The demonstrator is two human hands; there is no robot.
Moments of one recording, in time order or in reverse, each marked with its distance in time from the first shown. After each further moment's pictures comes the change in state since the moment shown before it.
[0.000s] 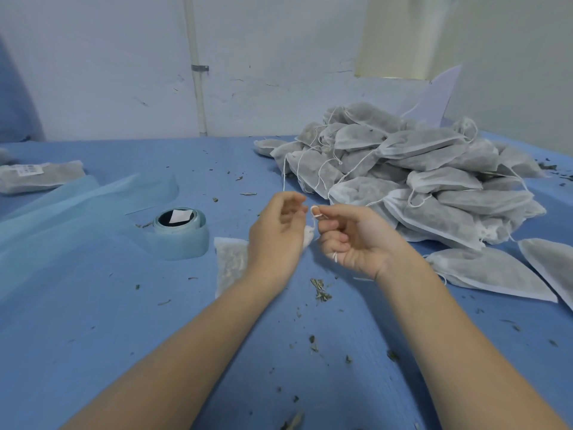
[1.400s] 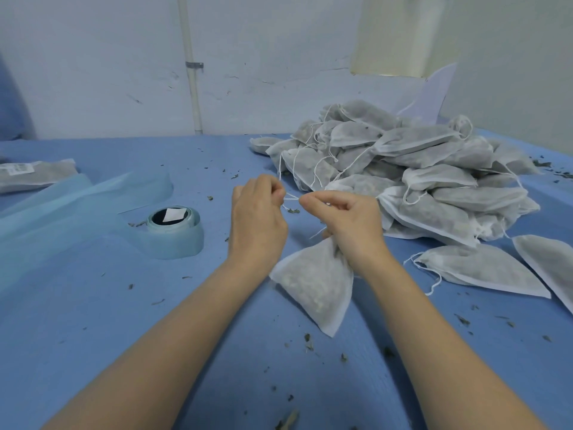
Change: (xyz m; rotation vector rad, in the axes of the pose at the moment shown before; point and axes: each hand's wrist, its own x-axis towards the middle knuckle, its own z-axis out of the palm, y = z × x) left_hand 0.018 0.000 -0.013 0.566 0.119 0.376; right_hand 0.001 0.013 0.008 -0.730 0.340 -0.705
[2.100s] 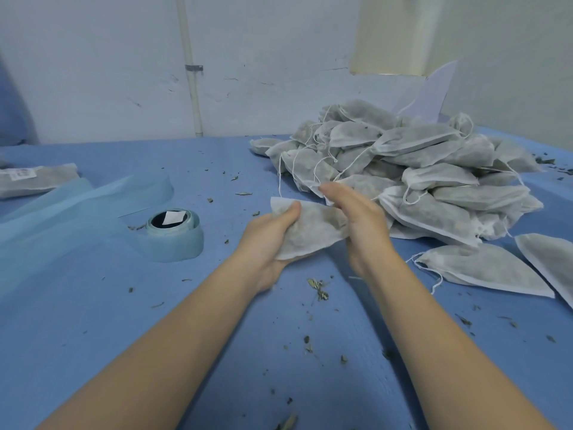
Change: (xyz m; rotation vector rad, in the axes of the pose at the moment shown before) left_hand -0.004 0.012 0.004 -1.060 -0.356 -0.986; right_hand 0.008 0.005 -0.005 0.403 0.085 0.154
